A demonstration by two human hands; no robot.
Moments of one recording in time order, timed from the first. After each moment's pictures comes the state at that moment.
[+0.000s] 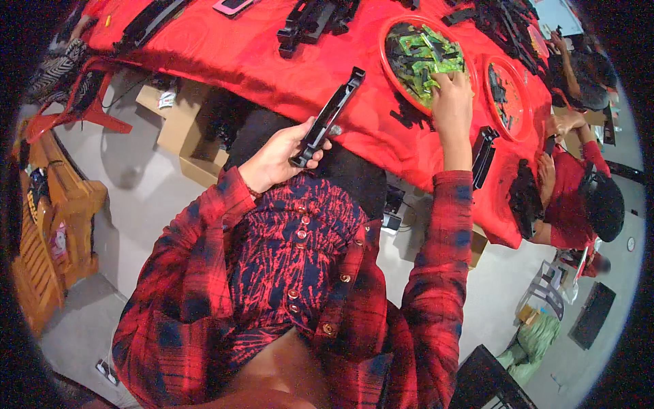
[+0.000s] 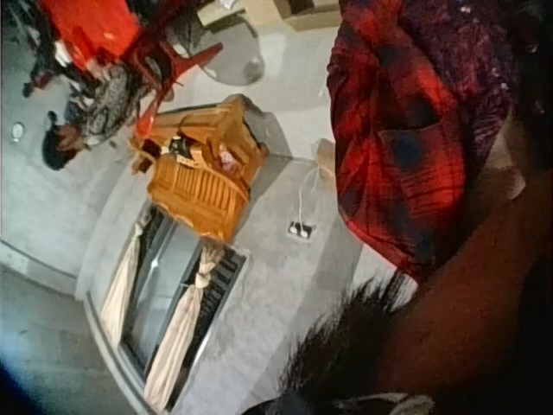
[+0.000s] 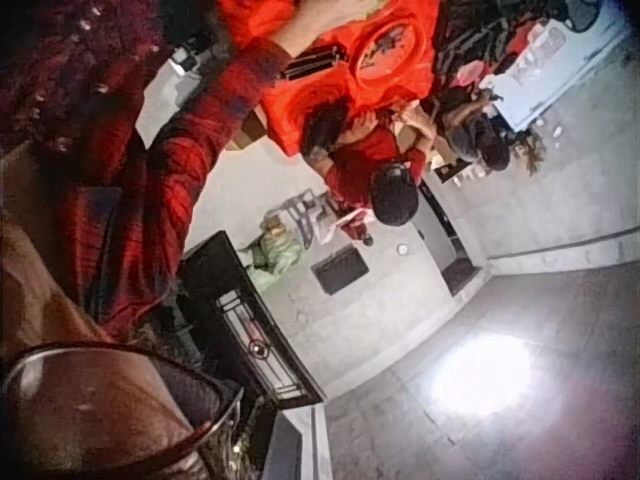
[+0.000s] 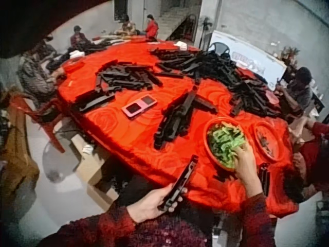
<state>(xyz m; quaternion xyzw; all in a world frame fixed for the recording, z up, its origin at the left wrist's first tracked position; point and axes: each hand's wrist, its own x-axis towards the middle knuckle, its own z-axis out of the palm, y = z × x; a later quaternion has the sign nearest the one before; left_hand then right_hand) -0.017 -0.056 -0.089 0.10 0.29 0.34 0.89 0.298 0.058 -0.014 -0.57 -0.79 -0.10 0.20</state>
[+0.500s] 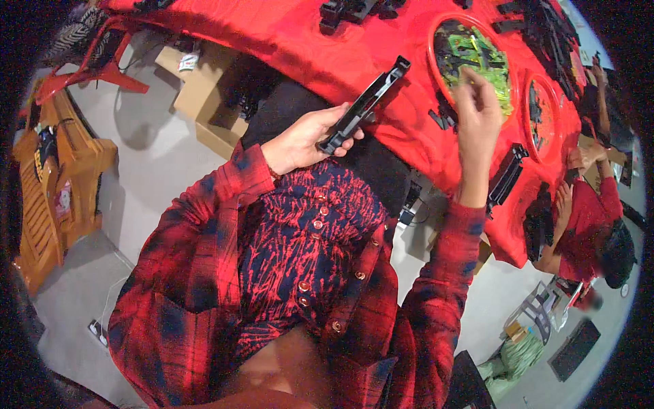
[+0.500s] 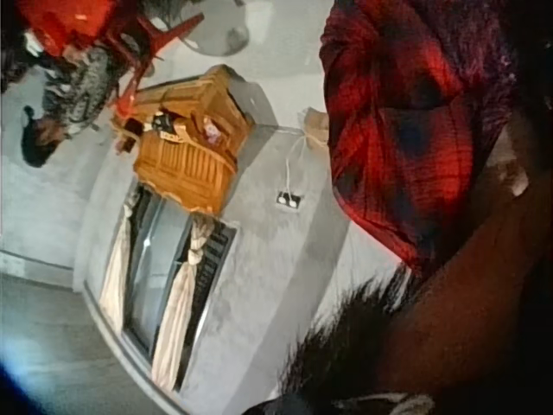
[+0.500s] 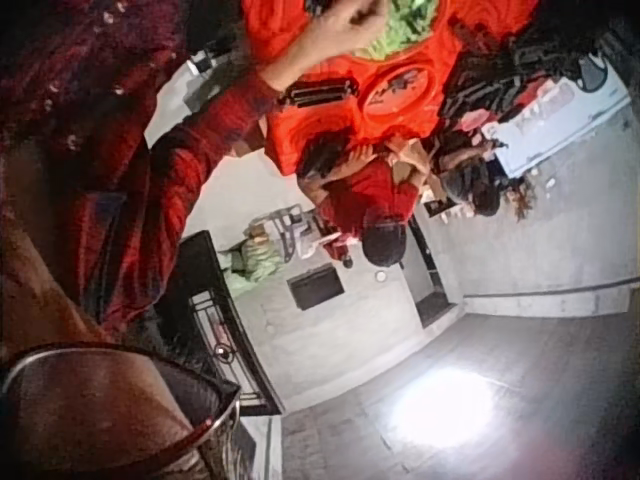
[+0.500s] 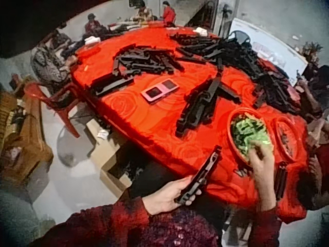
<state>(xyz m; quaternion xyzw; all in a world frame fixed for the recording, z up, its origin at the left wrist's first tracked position) -0.017 -0.057 -0.096 0.09 0.25 0.37 0.89 0.256 0.033 -0.010 -0.55 -0.66 0.29 0.42</state>
